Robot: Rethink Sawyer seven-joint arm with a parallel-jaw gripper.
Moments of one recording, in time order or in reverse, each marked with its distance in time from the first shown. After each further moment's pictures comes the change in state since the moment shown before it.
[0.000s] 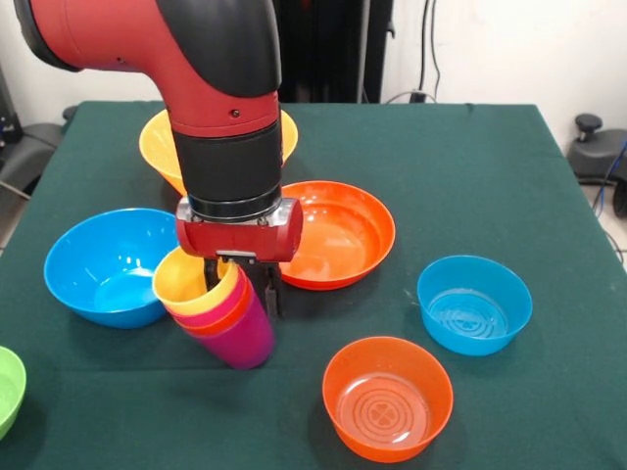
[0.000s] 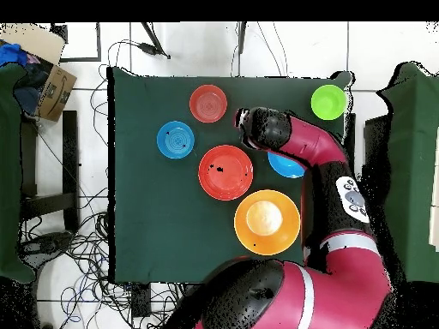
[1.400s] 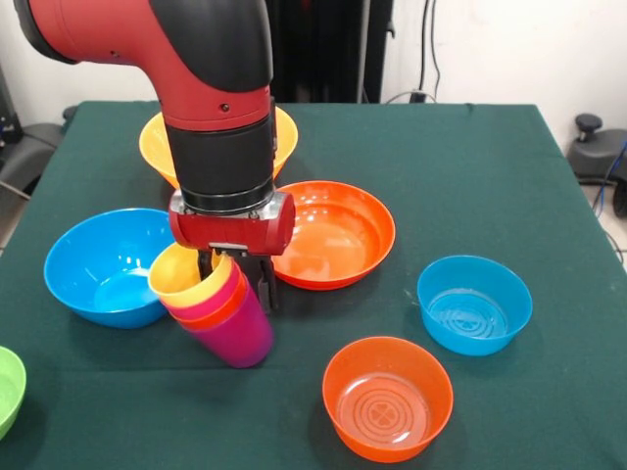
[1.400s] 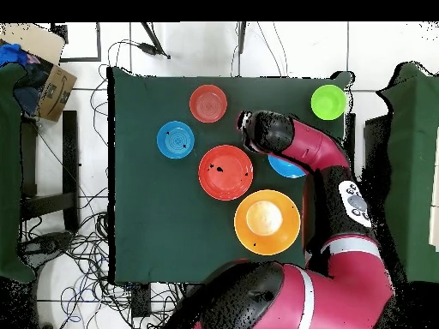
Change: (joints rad) arm 0.000 -0.009 -0.021 0.030 0.037 -0.009 0.000
